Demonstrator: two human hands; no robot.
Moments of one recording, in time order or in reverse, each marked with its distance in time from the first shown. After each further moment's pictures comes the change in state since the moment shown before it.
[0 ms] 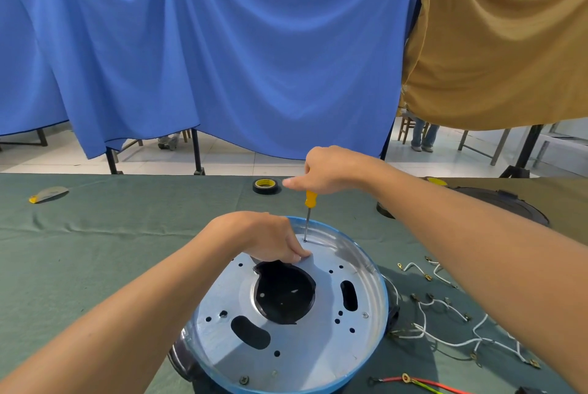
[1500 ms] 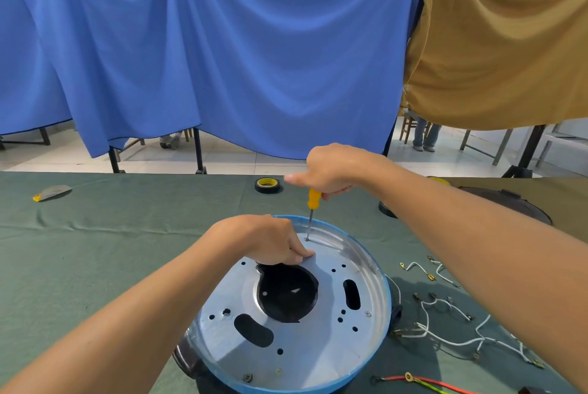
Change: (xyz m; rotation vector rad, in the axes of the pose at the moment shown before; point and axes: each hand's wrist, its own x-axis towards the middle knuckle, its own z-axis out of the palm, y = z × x) left_hand 0.004 -0.006 0.008 0.005 0.031 0.010; right_hand 0.003 -0.002 -0.001 -0.121 -0.001 -0.028
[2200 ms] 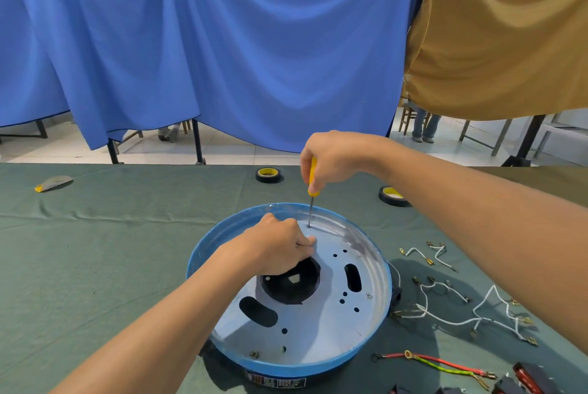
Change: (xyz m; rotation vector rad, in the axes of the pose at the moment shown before) left_hand 0.013 -0.005 0.045 -0.179 0.279 0.000; right_hand -0.011 0.000 -0.006 0.018 -0.074 -0.135
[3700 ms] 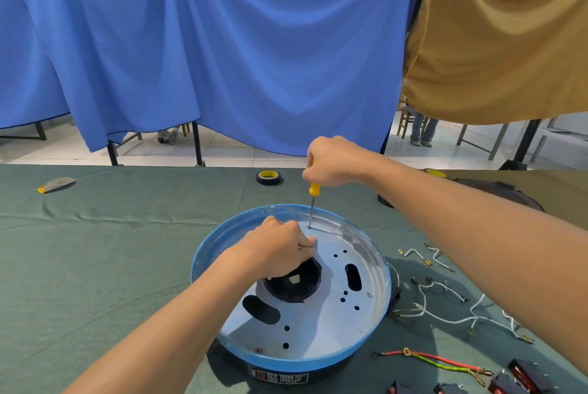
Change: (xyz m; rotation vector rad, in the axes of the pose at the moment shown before) left_hand 0.001 -0.001 0.006 0.053 0.053 -0.005; right_hand 0.005 -0.002 0.015 0.135 0.165 0.196
